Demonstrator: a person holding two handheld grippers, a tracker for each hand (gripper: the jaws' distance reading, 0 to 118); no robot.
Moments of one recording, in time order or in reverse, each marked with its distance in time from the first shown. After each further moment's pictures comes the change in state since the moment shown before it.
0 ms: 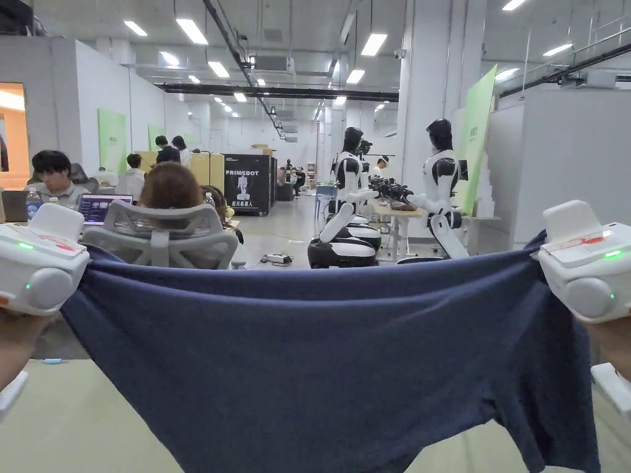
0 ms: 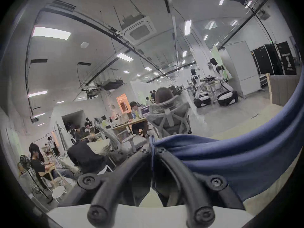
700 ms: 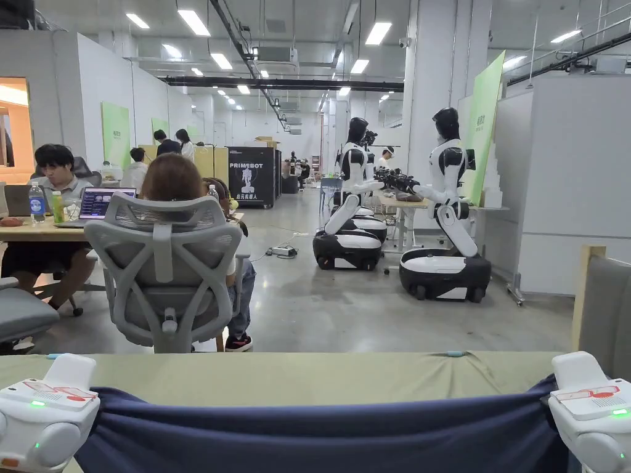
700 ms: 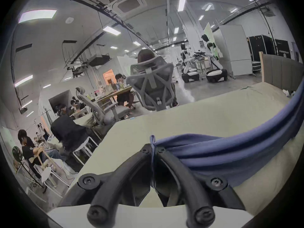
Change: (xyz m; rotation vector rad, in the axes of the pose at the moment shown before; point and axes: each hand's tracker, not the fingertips) left arm 0.073 -0.157 0.000 -0.259 -0.146 0.020; right arm -0.058 -0.180 -0.019 -0.284 0.111 -0.053
